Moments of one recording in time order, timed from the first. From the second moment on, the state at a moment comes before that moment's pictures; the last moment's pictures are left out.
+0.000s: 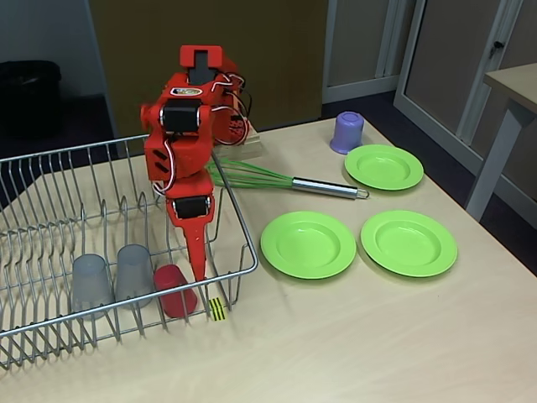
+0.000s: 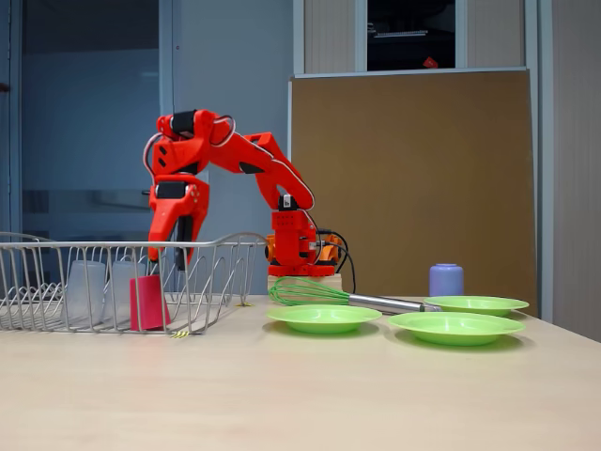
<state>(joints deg) 17.4 41.4 27.2 96.7 -20.2</state>
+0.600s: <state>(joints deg) 1.5 83.3 72.6 90.2 -3.1</state>
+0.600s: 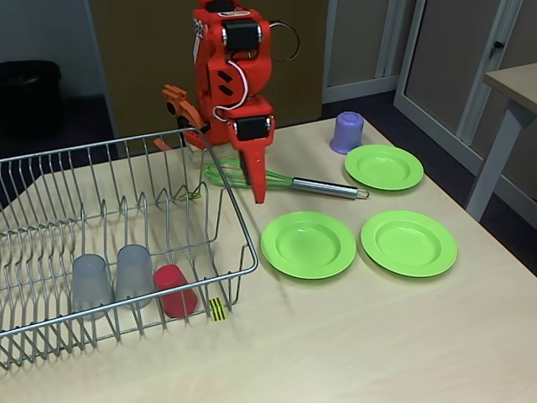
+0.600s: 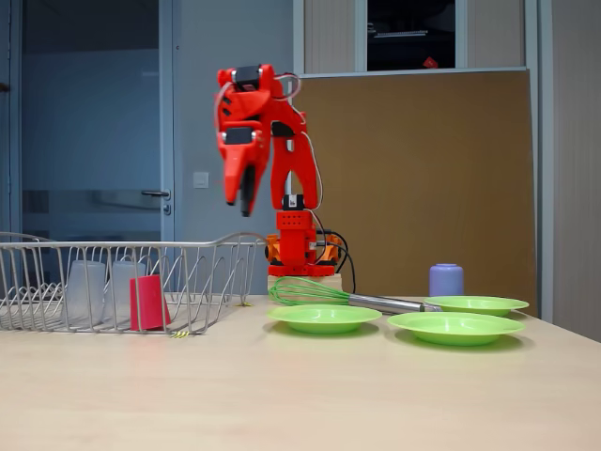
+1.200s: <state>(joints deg) -41.7 99.4 104.4 68.6 53.6</state>
